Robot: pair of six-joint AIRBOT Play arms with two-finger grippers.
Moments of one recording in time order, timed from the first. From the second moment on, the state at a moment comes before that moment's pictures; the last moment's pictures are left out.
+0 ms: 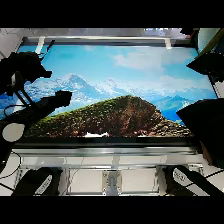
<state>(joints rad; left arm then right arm) -0.22 -0.59 0.70 1.22 -0.59 -1.79 -0.25 -1.08 1.72 -1.03 1.55 1.43</state>
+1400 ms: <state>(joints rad) 0.77 -1.51 1.39 0.80 -0.50 -1.51 -0.25 -1.09 1.72 -1.02 1.40 1.47</state>
